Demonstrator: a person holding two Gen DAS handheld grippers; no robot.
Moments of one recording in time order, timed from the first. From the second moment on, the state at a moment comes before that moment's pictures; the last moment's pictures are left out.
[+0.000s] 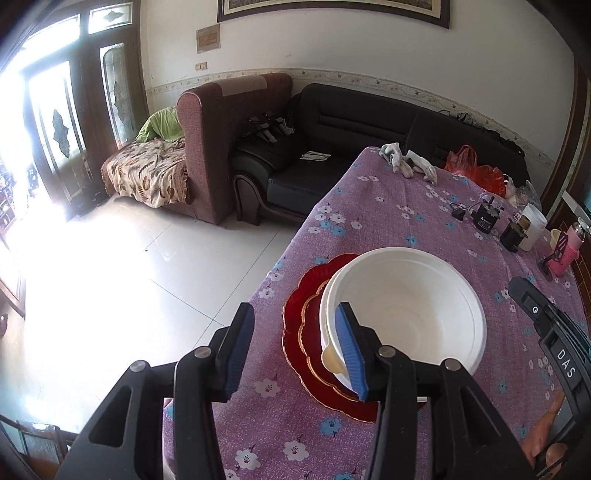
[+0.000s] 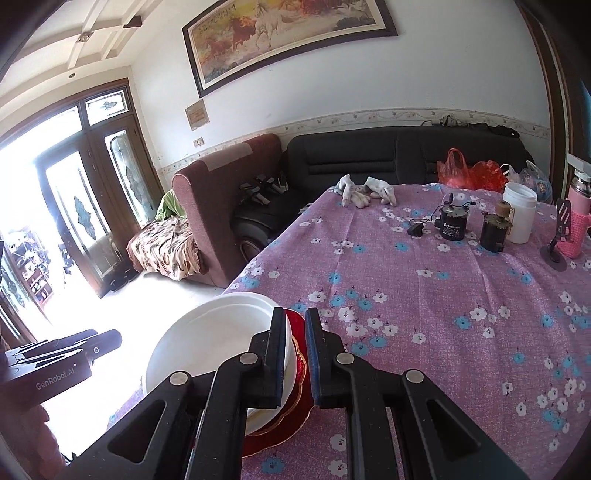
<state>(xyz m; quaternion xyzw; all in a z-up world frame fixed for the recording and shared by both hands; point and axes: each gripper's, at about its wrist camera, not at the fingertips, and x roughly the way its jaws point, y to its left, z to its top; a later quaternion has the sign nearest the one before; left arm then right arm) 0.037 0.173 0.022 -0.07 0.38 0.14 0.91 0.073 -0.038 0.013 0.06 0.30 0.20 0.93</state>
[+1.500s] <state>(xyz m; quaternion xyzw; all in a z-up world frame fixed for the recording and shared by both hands) 0.016 0.138 0.017 -0.06 0.37 0.13 0.92 0.041 -0.060 0.008 0.07 0.30 0.21 0.93</state>
